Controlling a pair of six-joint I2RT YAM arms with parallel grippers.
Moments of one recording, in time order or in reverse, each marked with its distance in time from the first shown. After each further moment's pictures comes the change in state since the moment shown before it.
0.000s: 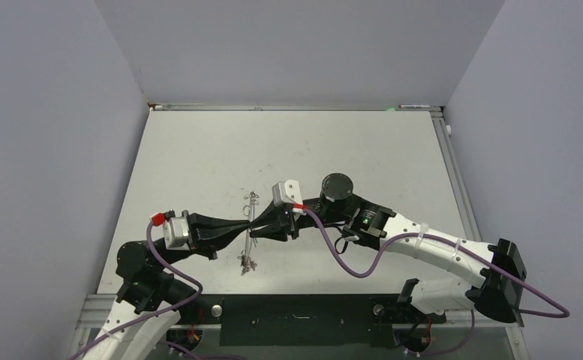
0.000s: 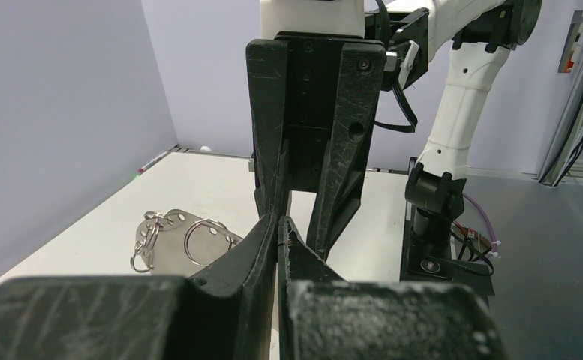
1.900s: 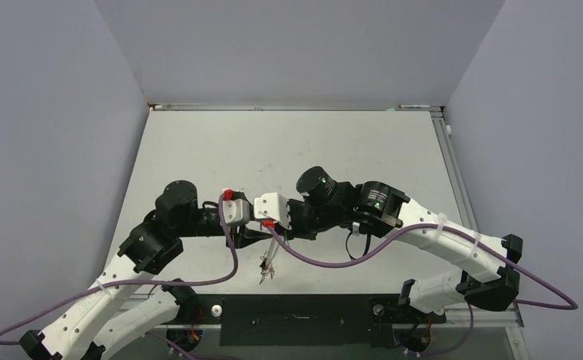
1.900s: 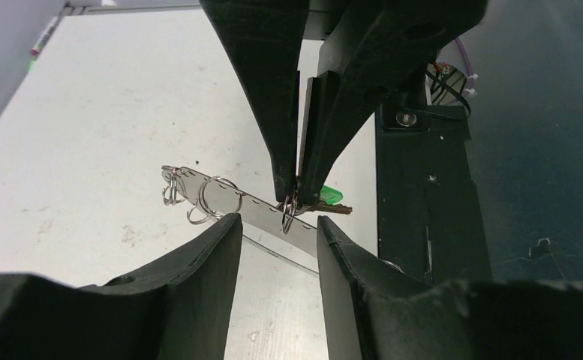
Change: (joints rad) left arm -0.193 0.436 0.433 -0.693 0.018 0.541; right arm 0.116 0.106 0.526 -1.100 0.451 -0.342
